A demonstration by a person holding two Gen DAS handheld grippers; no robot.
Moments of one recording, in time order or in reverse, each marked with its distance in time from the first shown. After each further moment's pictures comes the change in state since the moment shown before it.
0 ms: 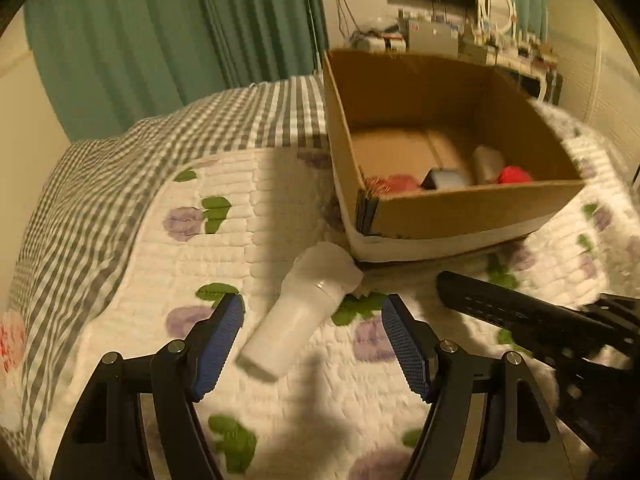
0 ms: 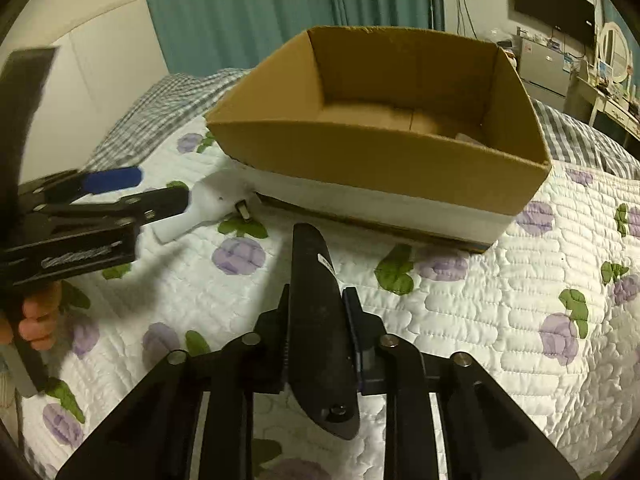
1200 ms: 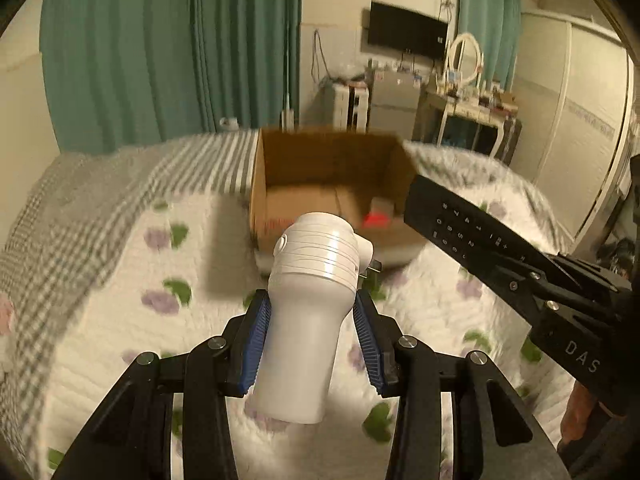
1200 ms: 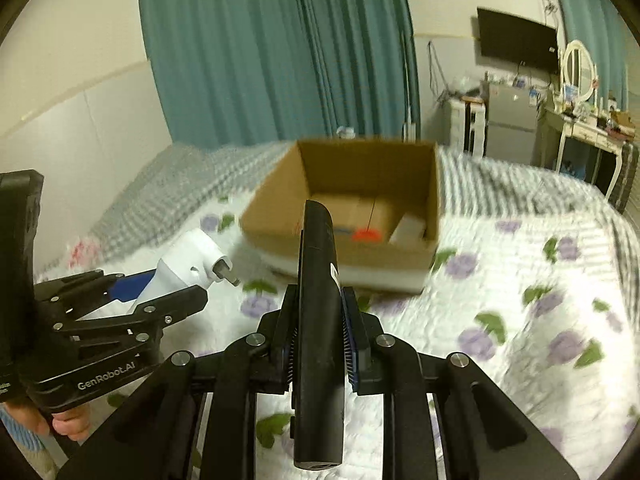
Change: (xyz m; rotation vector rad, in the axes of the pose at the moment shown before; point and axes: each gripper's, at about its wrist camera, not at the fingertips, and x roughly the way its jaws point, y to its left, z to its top) left arm -0.134 -0.044 -0.006 -0.088 -0.178 -0.181; right arm -0.128 -0.001 0.011 0.052 -0.250 -0.029
